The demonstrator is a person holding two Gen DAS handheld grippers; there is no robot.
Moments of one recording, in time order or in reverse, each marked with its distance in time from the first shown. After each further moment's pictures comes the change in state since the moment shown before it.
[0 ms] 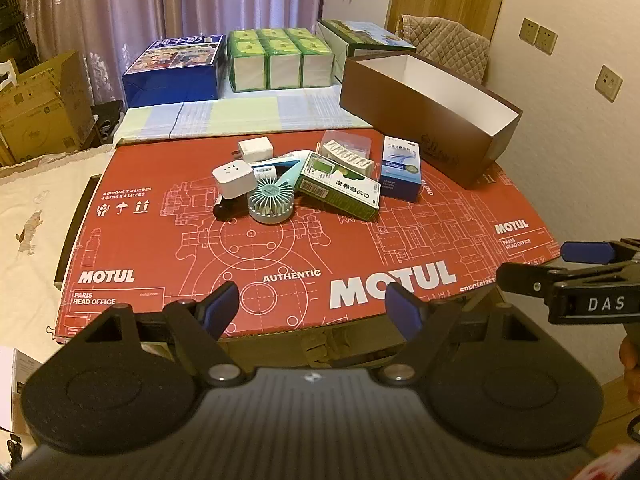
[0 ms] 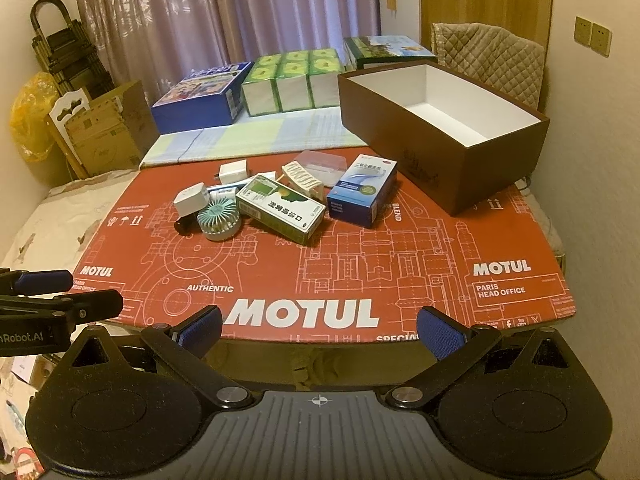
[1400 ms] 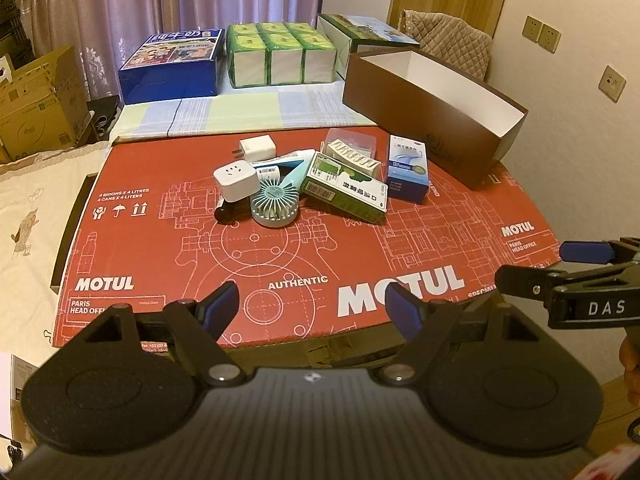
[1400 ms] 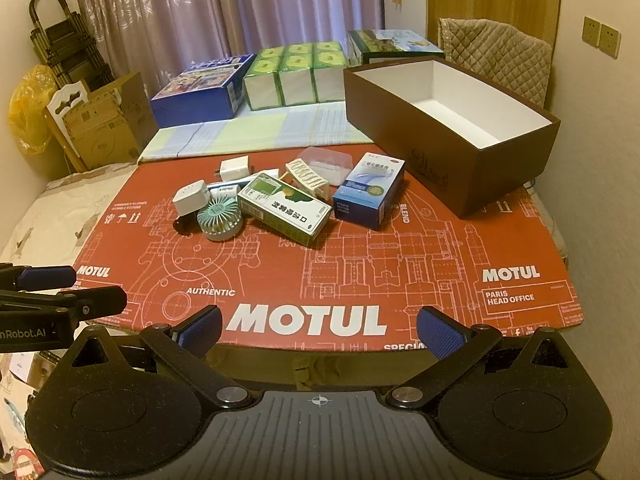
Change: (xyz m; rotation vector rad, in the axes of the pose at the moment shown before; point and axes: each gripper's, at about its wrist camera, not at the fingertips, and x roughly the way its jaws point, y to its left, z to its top) left arm 0.015 0.011 0.006 -0.009 0.015 -0.002; right arm 0.015 0.007 0.009 -0.028 0.022 0.010
